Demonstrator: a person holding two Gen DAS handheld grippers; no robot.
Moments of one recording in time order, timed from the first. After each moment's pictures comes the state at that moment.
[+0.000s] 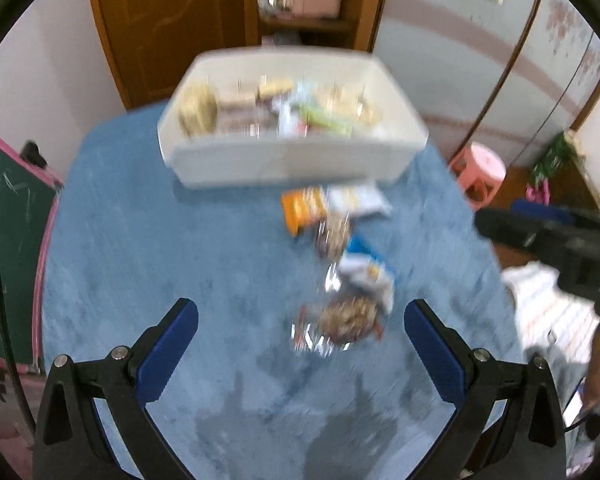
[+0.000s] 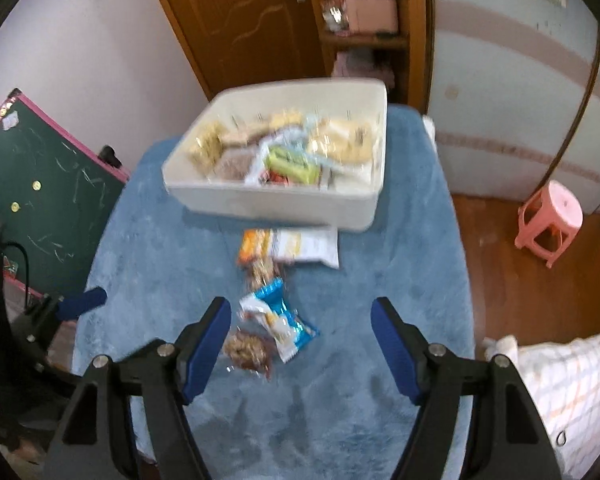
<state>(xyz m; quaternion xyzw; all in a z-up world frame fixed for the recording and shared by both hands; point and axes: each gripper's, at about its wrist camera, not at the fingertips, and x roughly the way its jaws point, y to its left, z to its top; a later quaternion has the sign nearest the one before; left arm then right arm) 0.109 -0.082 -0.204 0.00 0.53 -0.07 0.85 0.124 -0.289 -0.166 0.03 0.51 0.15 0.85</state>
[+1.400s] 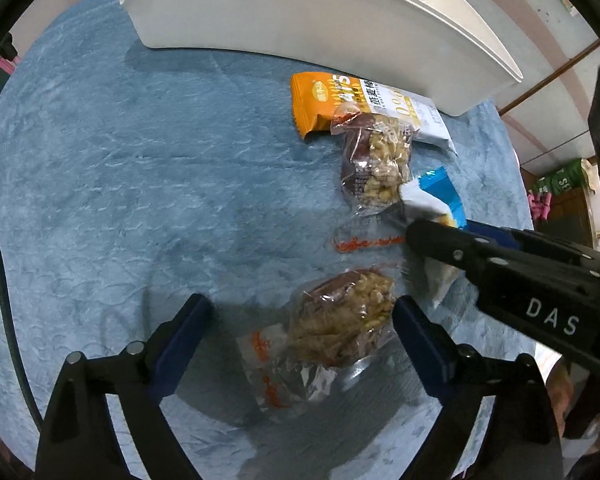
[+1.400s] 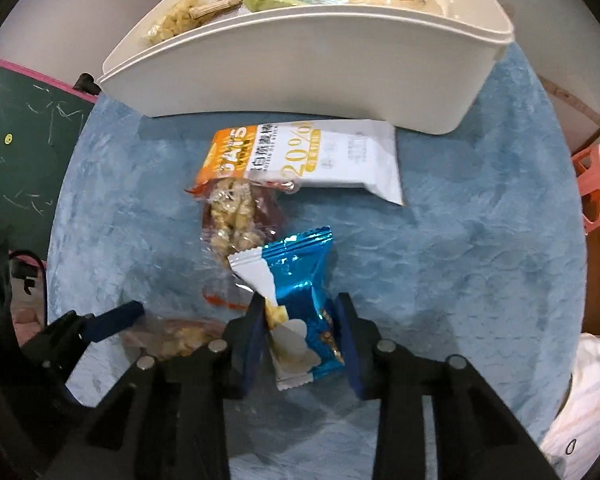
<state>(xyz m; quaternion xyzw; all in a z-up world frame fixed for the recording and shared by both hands) 0.145 -0.062 -0.312 -0.11 0.63 -0.06 0.77 0.179 -0.246 -0.292 0.01 0.62 0.18 0.76</state>
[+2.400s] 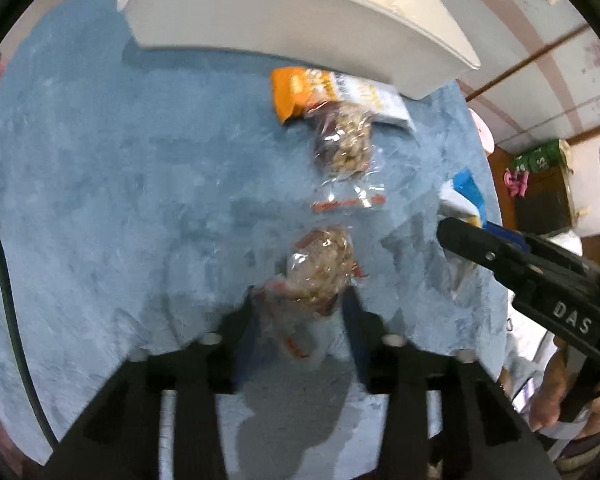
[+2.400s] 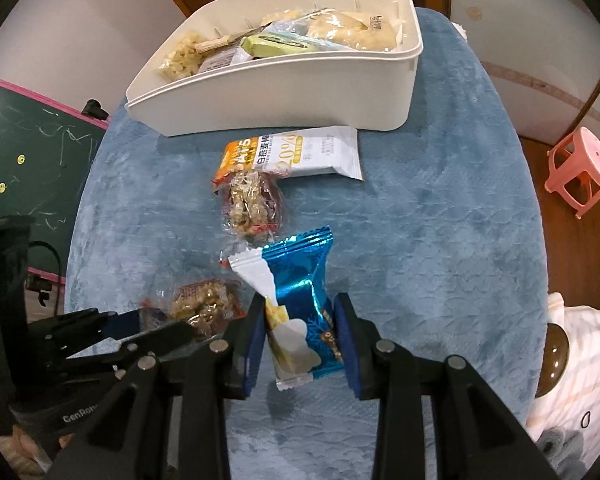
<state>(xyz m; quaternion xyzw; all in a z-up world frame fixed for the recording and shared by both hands) 0.105 -0.036 -0.281 -0.12 0.65 -0.10 0.74 0.141 -0.276 -0.254 0.04 0.60 0.17 0.78</state>
